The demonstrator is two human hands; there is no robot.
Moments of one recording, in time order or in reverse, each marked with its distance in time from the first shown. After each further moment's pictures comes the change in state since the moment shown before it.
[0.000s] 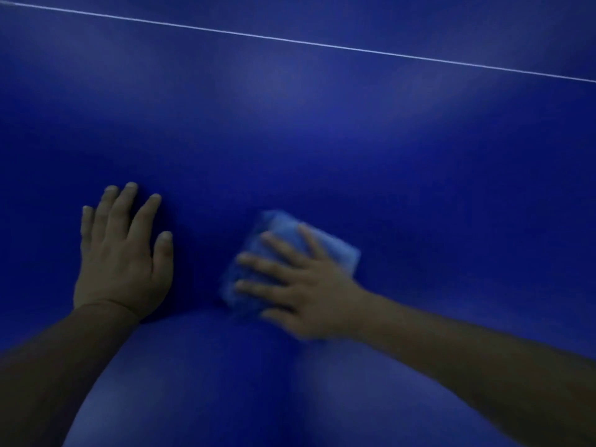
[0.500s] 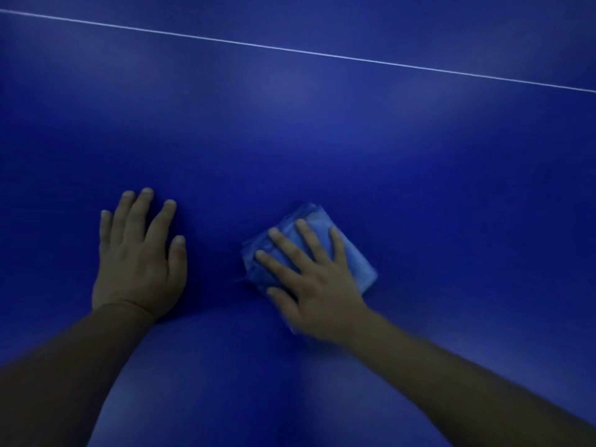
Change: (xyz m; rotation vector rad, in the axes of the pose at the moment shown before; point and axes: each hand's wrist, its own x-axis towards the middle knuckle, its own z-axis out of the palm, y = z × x) left_hand -0.001 0.003 0.000 0.006 0.004 -0.008; right_hand 0.005 -0.017 -0.002 -0.006 0.060 0.335
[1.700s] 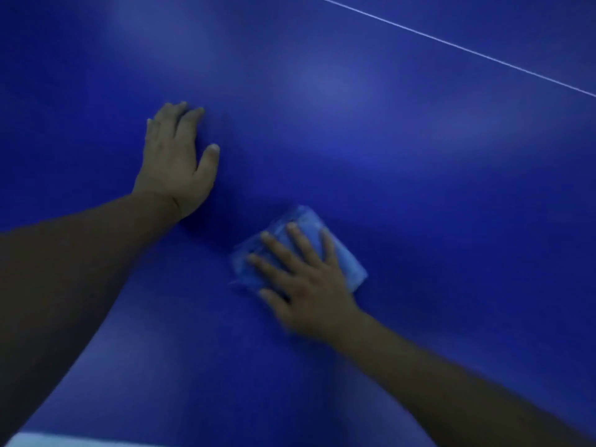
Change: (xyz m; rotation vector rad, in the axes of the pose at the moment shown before) left_hand -0.050 -0.003 -0.026 -0.241 0.054 -0.114; right_hand -0.090 -0.078 0.021 0.003 0.024 -0.187
